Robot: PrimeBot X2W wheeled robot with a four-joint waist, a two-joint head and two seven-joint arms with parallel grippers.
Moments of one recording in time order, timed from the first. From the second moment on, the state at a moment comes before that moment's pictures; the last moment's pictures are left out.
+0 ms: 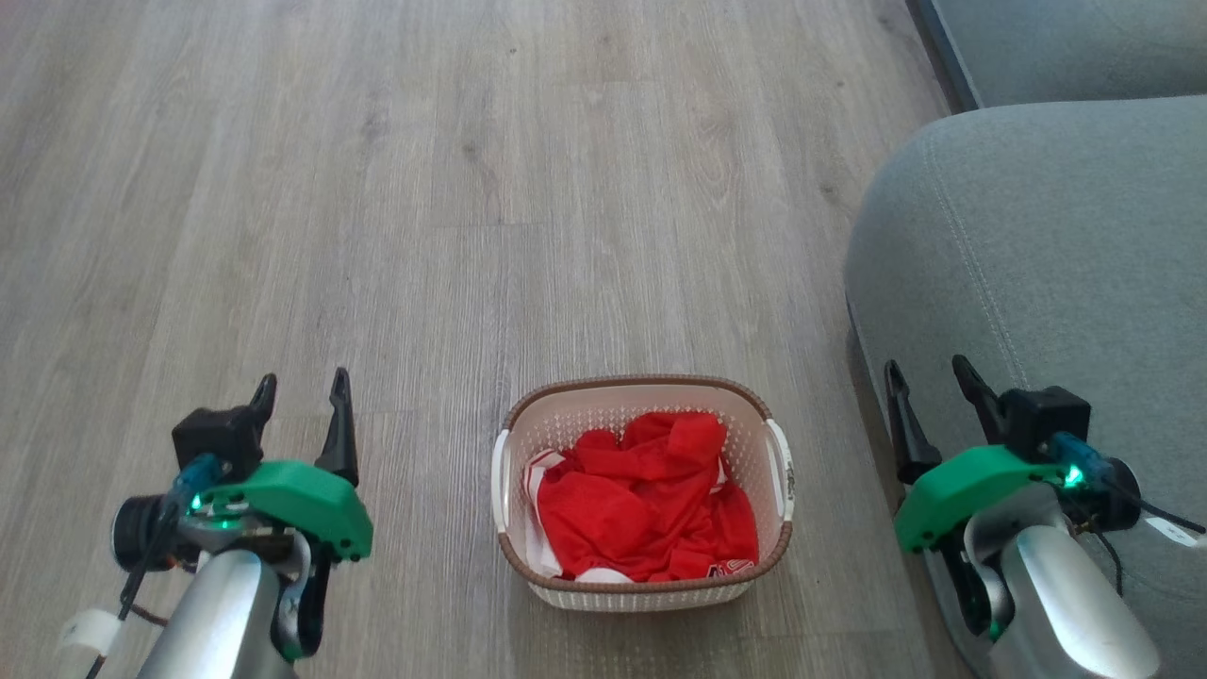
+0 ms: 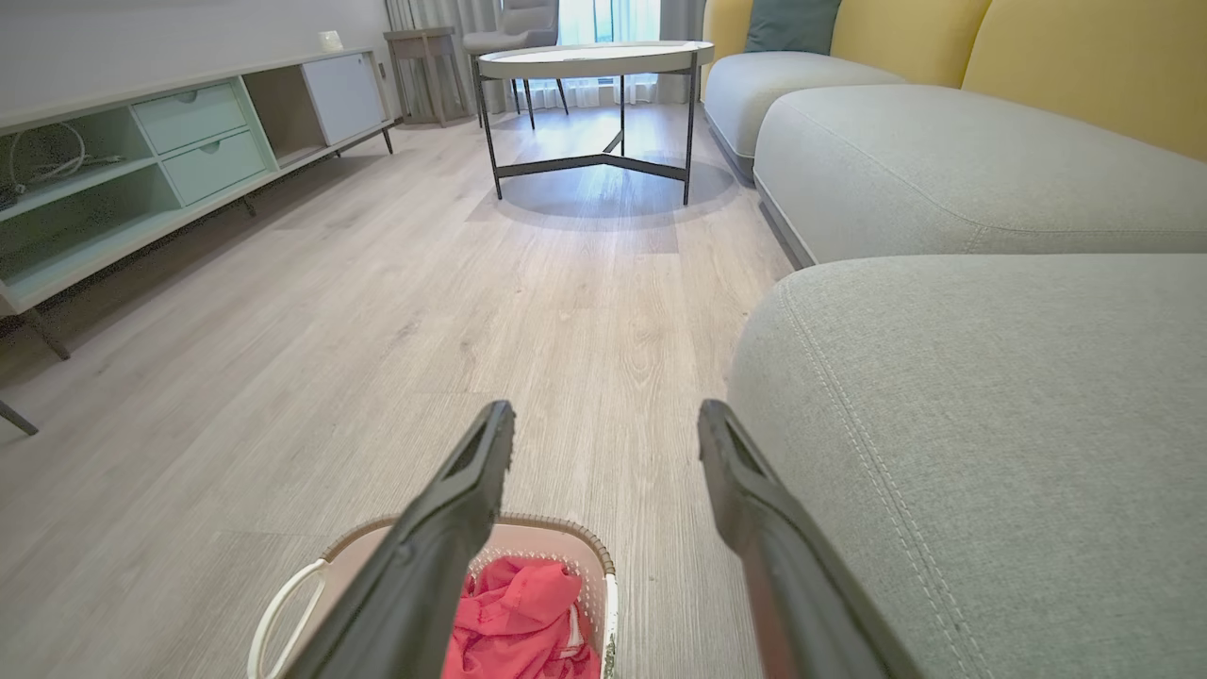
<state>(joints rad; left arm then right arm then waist) -0.23 0.18 -0.25 0.46 -0.36 0.04 -0.21 -0.26 -0.11 0.13 0.51 0.26 0.13 -0.25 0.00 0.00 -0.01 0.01</state>
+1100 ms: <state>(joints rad) -0.29 0.19 -0.28 0.46 -0.39 0.04 -0.21 -0.33 -0.13 0.15 0.52 0.29 0.13 -0.25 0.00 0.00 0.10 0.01</state>
